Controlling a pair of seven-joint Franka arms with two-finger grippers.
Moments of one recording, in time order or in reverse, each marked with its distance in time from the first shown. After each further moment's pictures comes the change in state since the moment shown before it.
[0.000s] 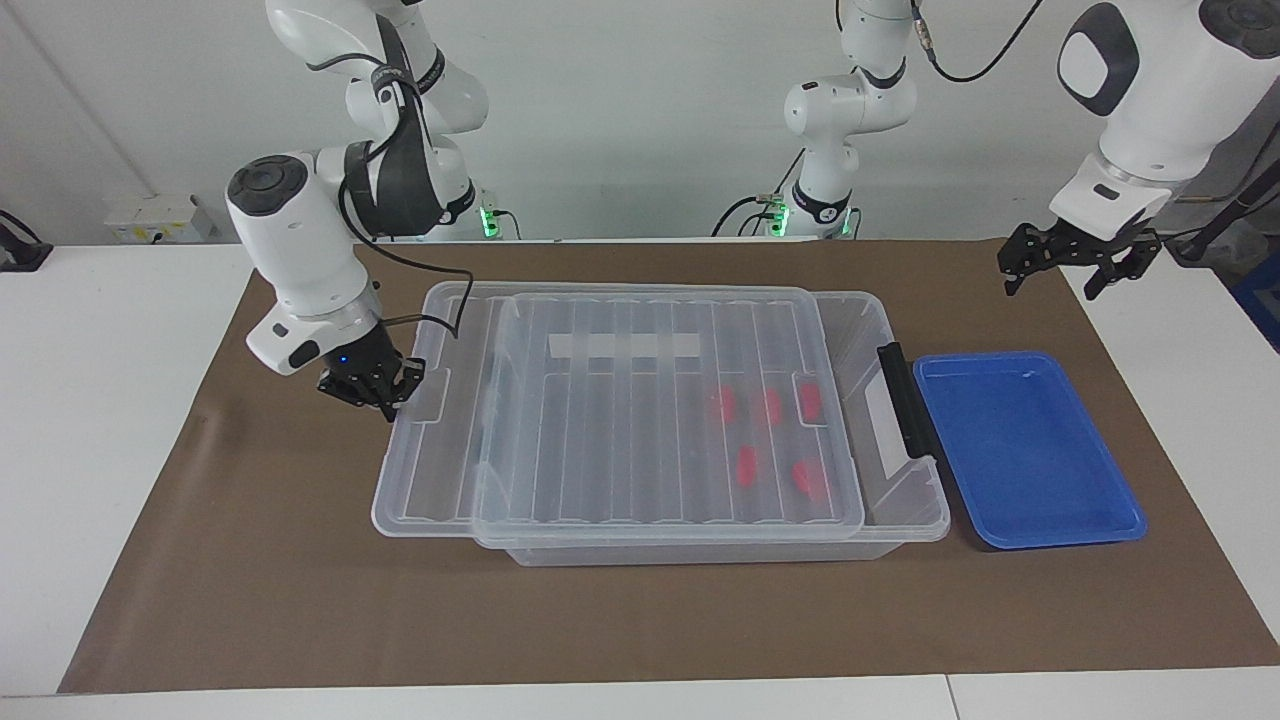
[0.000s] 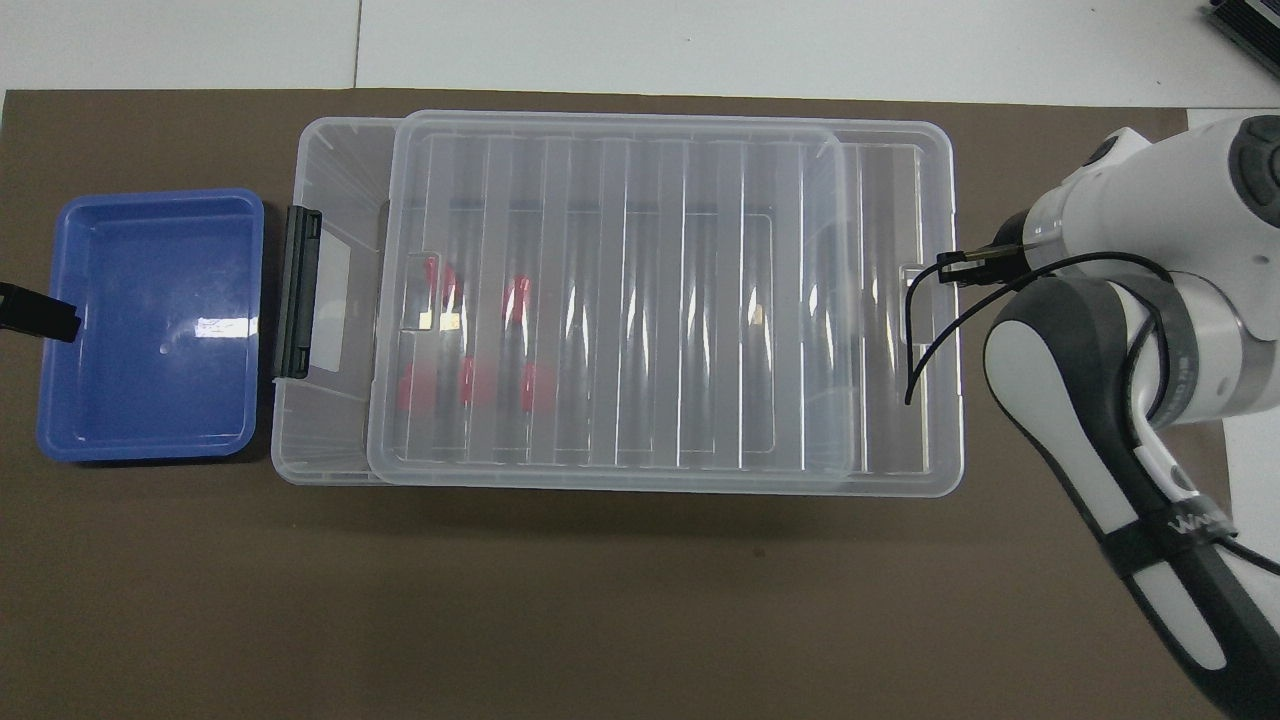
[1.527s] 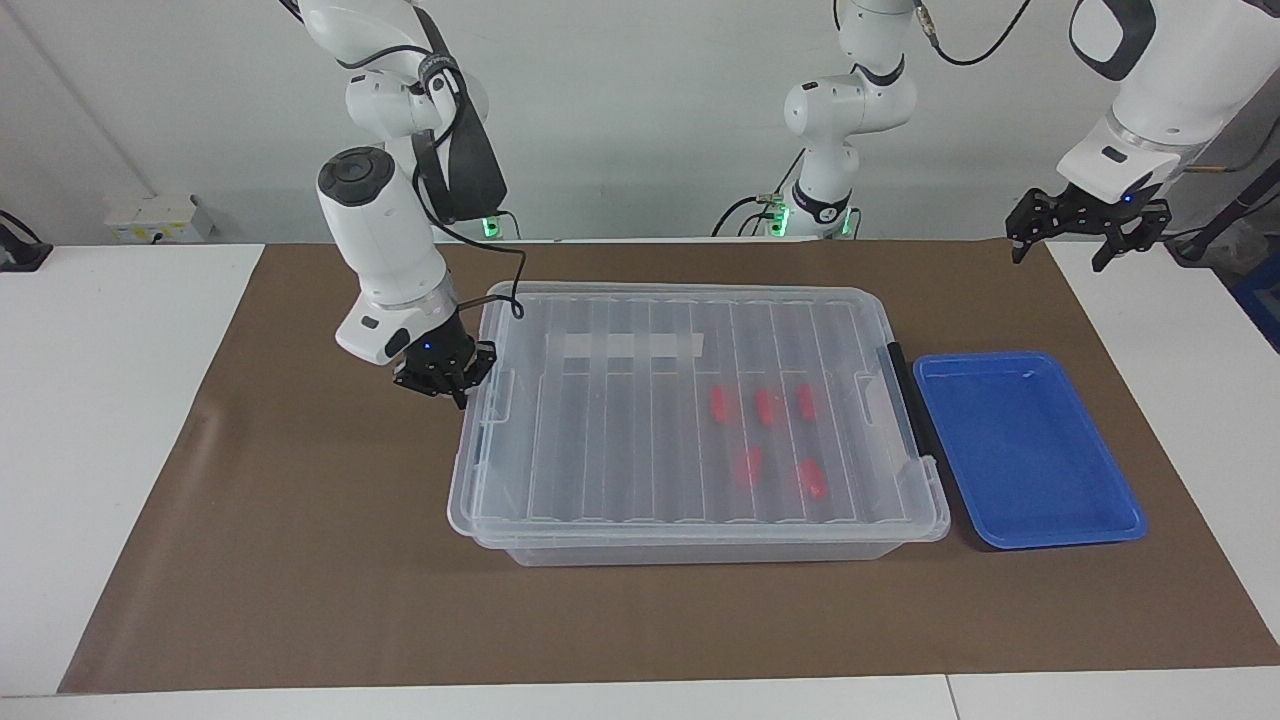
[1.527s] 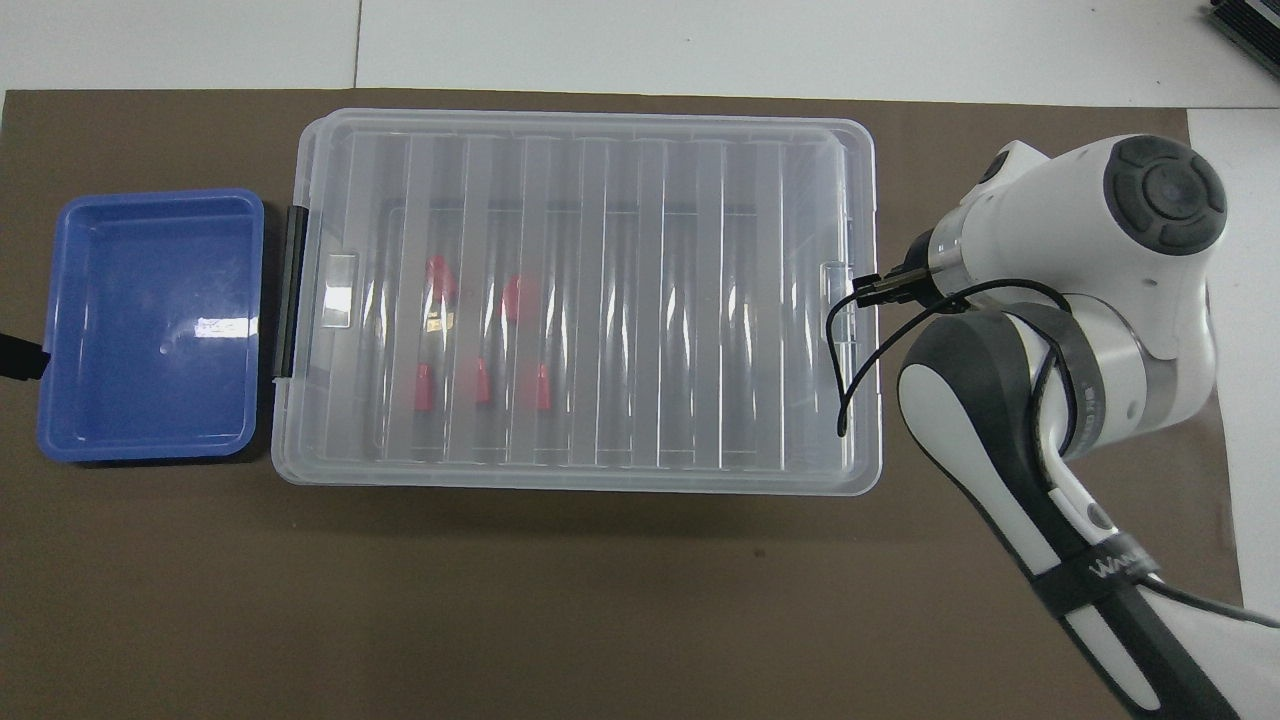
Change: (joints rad) left arm -0.001 -0.049 0.004 -0.011 -0.003 -0.071 0.078; right arm 0.002 0.000 0.115 -0.004 0.000 0.000 0.000
